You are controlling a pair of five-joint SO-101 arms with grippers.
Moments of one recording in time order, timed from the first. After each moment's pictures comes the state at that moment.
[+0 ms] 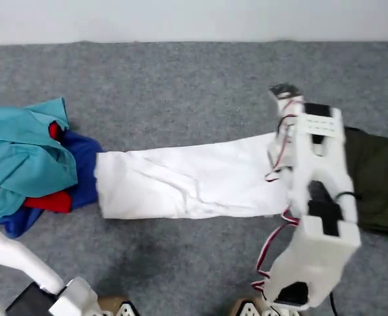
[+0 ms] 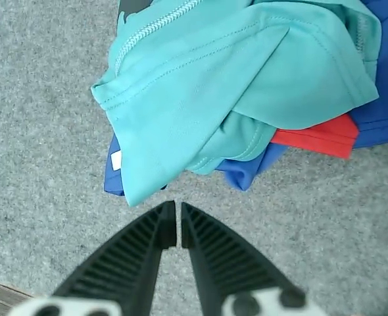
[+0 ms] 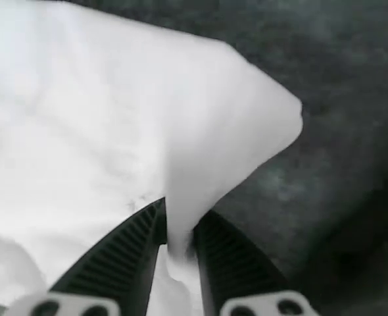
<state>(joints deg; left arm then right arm) -54.0 -17.0 -4.1 99.4 -34.0 7.2 18.8 -2.9 76.5 24.1</state>
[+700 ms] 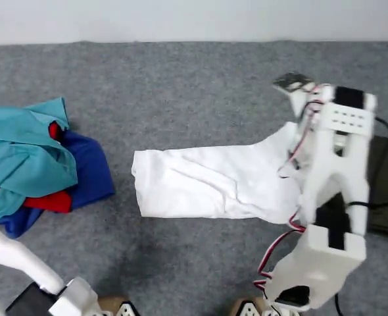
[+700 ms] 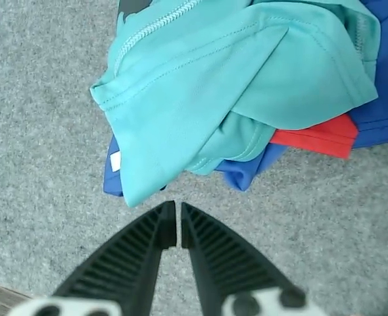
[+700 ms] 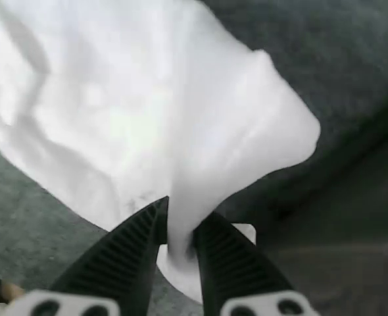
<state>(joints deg) -53.2 -17.0 -4.1 99.4 -34.0 7.8 14.7 -14.9 94.4 42.6</state>
